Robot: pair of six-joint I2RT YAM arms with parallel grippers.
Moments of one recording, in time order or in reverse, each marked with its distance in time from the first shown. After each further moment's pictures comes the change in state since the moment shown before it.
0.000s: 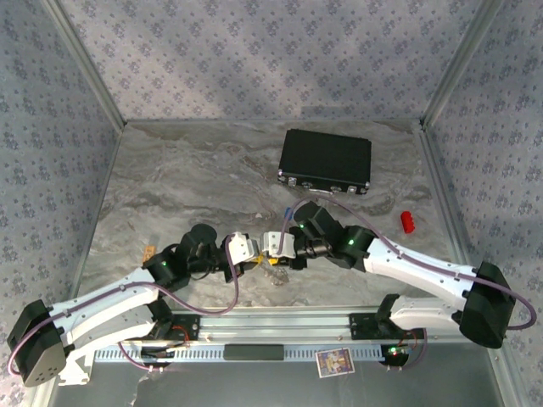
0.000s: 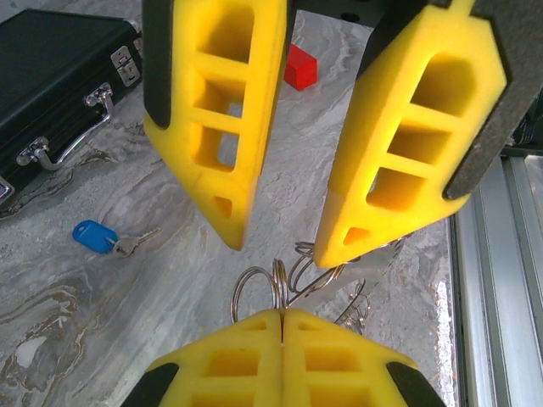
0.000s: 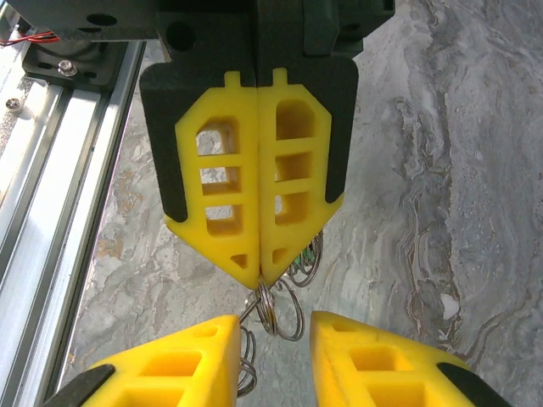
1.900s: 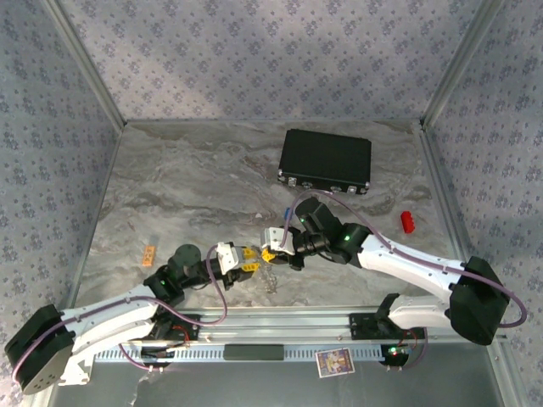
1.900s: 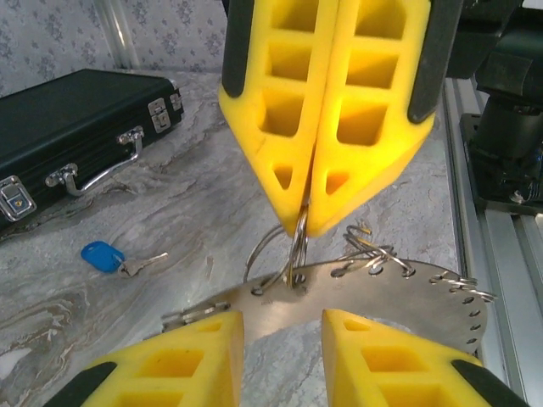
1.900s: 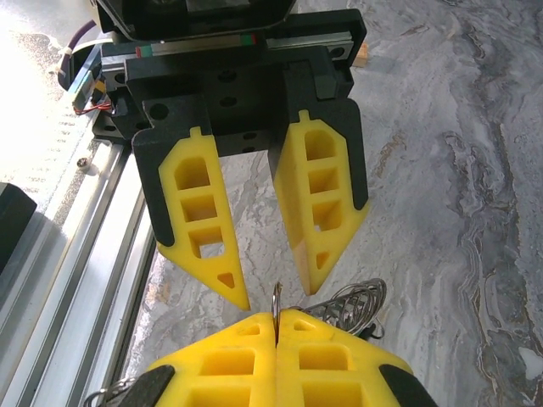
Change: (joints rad) left arm 0.026 -0.061 -0.323 0.532 0.017 -0.154; right arm -0.067 0.055 -0.040 0.121 -0.235 0.076
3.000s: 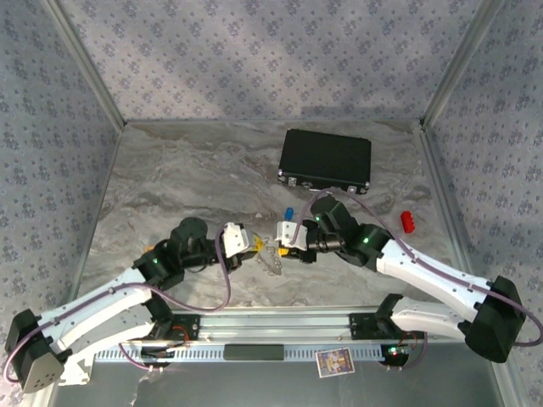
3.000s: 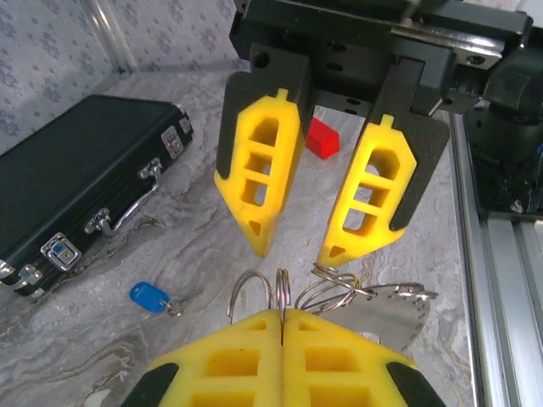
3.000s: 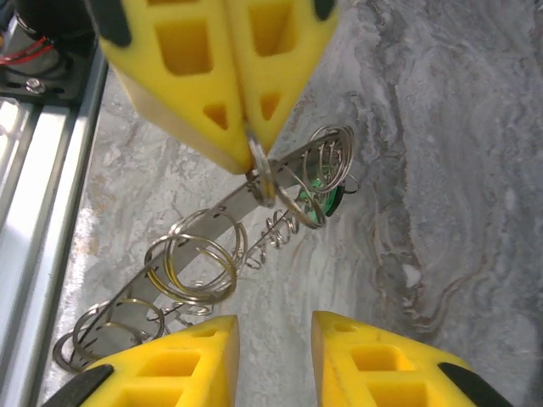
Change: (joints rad) left arm -0.008 0.028 0.459 -0.594 -0.019 0.163; right arm -0.039 -0.152 0.011 -0.138 0.201 -0.060
